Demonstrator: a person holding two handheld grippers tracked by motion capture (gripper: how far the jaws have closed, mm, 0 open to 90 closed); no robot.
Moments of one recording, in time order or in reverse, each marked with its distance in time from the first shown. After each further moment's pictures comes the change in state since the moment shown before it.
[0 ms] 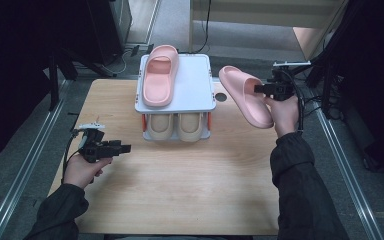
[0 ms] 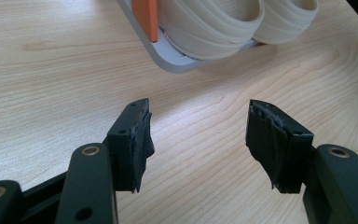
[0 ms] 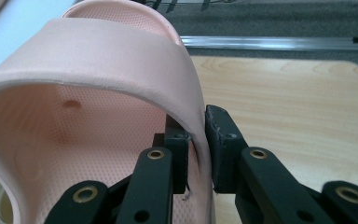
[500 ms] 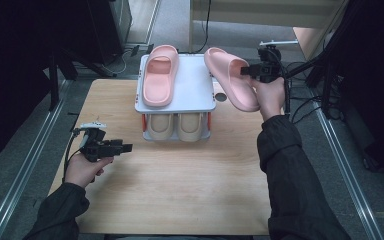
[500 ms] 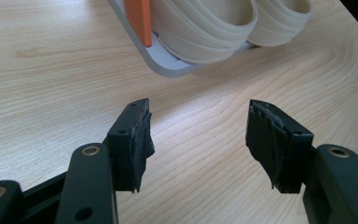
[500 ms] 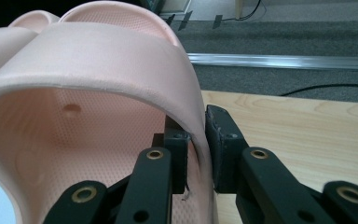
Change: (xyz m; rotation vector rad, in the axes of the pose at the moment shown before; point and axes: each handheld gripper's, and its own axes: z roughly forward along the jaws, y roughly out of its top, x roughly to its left) left arm -0.002 0.003 0.002 0.006 -0.011 0.013; right arm 0.054 0.045 0.000 -0.041 0.025 0.003
